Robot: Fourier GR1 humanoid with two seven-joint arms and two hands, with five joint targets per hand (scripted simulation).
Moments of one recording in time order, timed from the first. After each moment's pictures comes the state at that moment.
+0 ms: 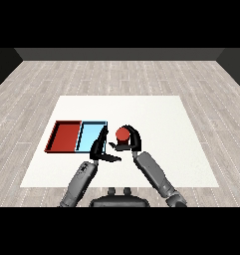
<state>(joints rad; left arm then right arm) -0.19 0.00 -0.35 -1.41 0.13 0.19 -0.28 -0.42 0.00 0.44 -1.29 -0.22 -0.49 -0.31</state>
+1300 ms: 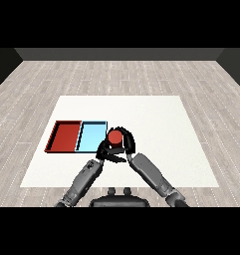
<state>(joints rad) -0.28 0.01 -0.46 -1.23 0.28 0.22 -0.36 -0.46 0.00 0.57 -1.33 -0.30 -0.56 -0.31</state>
